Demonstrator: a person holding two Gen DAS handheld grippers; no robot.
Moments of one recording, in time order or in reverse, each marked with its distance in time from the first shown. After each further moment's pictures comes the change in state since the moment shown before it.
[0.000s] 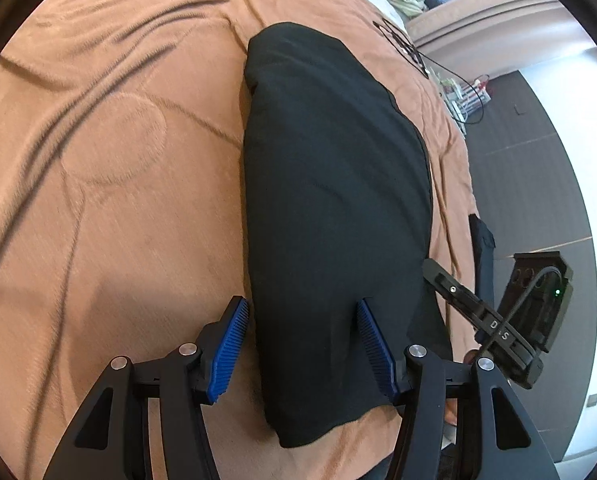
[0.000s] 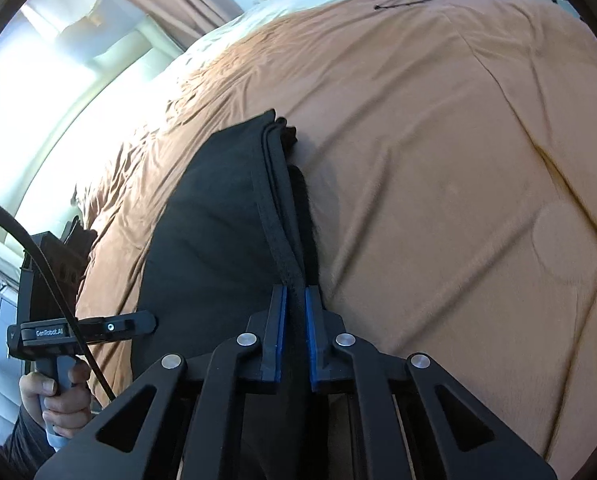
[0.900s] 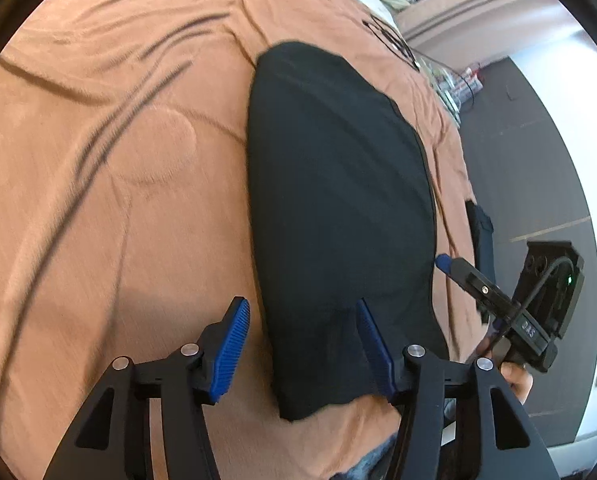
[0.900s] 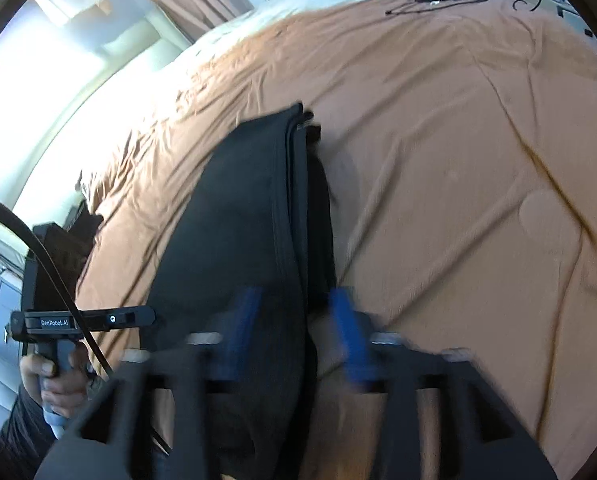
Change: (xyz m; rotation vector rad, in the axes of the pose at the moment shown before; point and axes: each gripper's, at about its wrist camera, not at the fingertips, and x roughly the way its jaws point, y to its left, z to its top) left arm -0.028 0.009 0.005 0.045 0.002 0.011; right arm -0.031 0.016 0.000 -0.039 -0.003 -0.011
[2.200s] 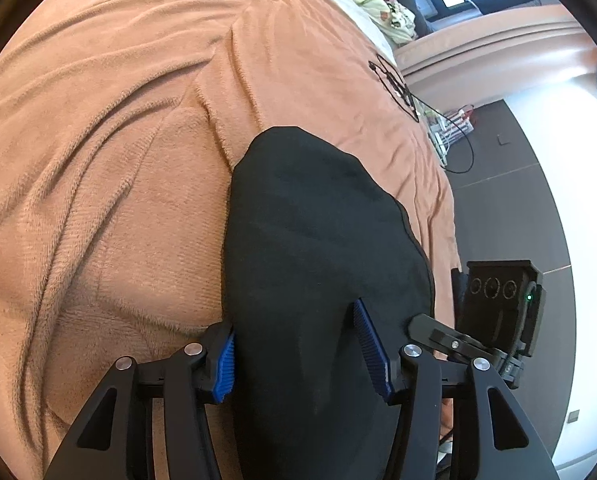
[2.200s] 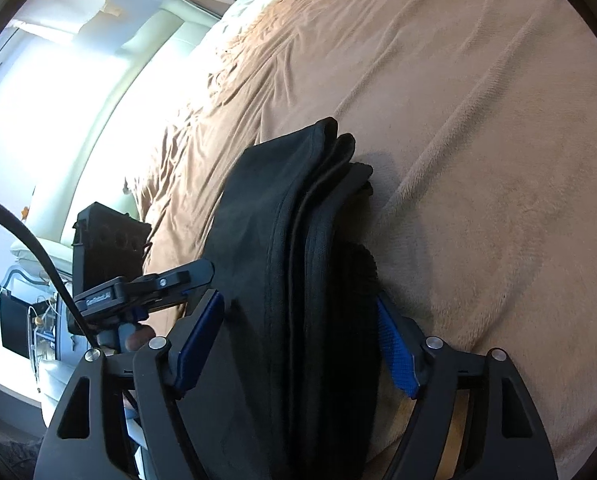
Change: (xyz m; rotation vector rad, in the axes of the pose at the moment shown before) left arm 0.040 0.012 0.088 -0.076 -0.078 -0.124; right arm 0.118 -0.058 0.091 0.078 0.190 0.286
